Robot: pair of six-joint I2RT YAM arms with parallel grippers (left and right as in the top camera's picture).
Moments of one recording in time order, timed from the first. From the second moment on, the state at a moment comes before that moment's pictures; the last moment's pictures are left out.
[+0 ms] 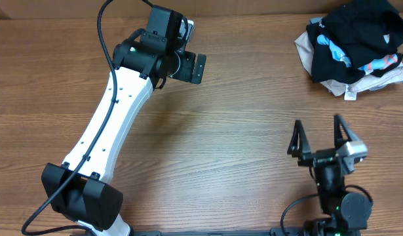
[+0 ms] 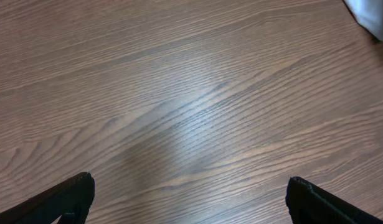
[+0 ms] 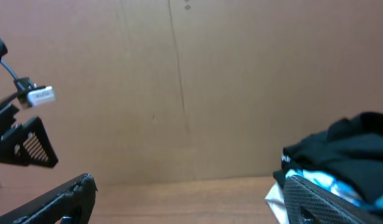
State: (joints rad) left arm -0.36 1.80 1.80 -0.97 0.06 -0.10; right arm 0.07 0.19 0.10 0.35 -0.07 0.19
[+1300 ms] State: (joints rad) left arm -0.37 1.79 1.80 -0.97 -0.08 -0.10; right arm 0.07 0.01 0.02 -0.03 -0.06 0.23
